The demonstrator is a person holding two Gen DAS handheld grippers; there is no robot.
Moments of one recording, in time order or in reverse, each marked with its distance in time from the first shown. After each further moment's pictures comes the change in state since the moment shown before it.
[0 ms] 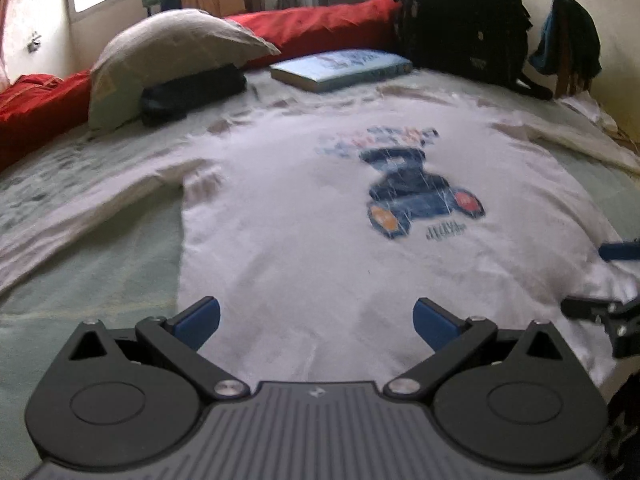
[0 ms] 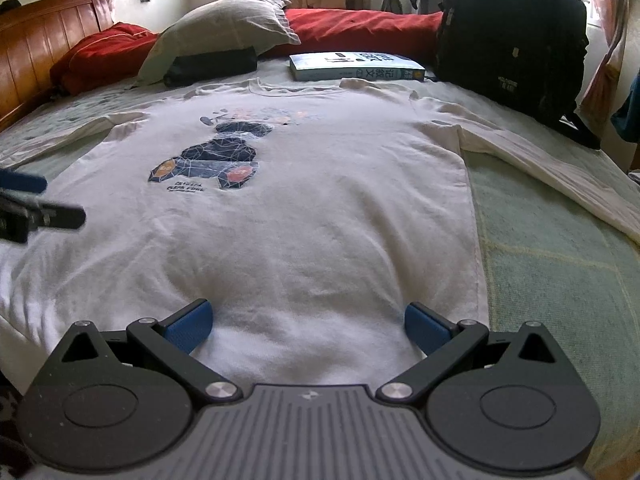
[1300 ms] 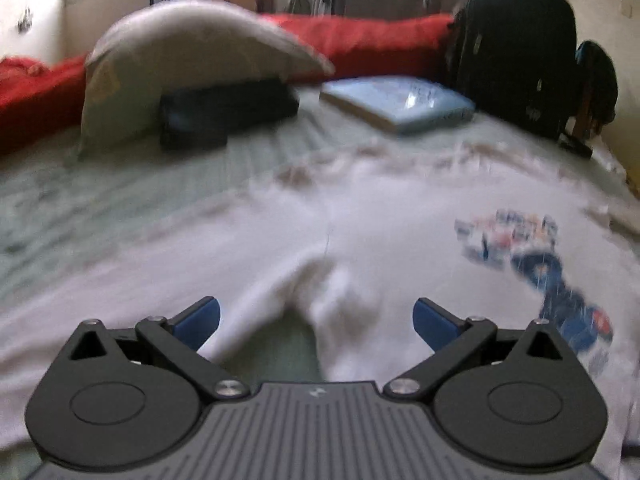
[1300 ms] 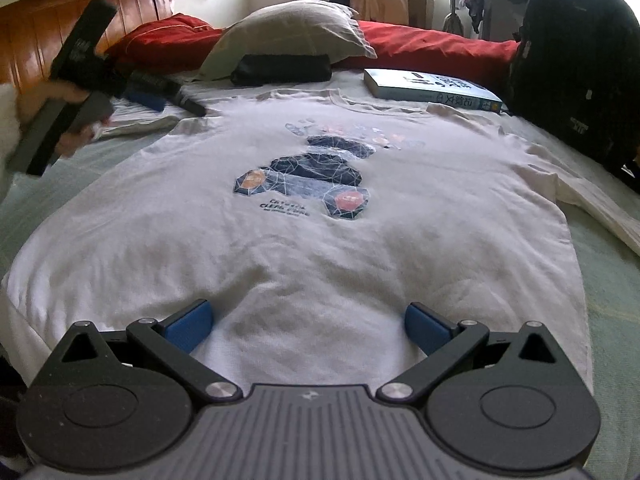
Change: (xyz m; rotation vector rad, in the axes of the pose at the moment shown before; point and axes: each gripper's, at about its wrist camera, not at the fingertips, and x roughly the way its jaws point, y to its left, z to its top) left arm 0.088 0.130 0.100 -0.073 -0.084 -0.083; right arm 0.022 0.056 0.014 -0.123 -0.035 0.111
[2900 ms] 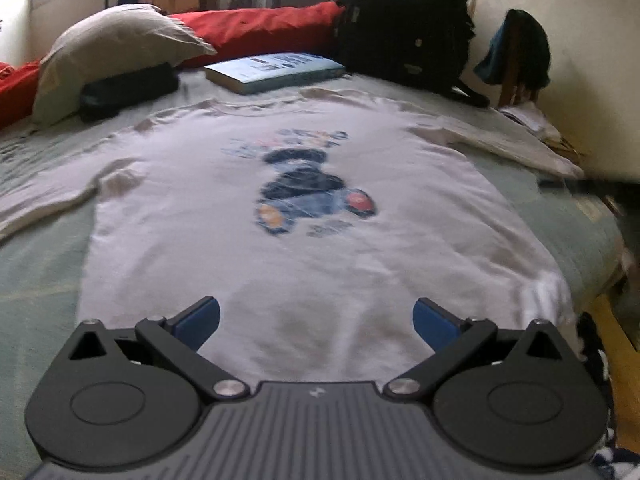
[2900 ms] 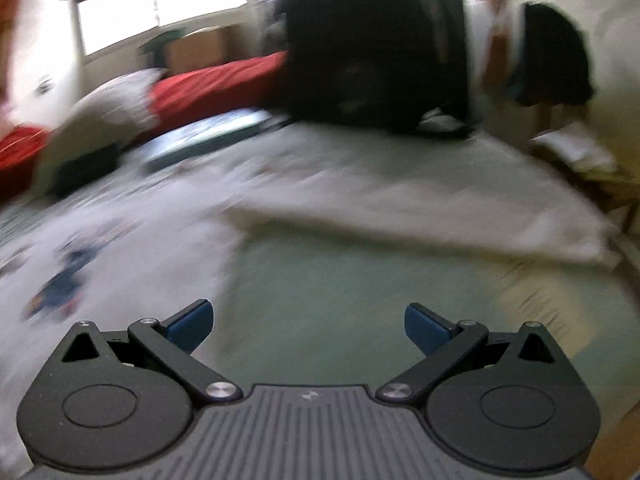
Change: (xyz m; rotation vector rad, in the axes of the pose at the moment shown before) left arm -0.101 -0.180 -0.104 0.076 0.064 -0.095; right arm -0.075 -0.222 0.000 0.394 -0.118 -0.332
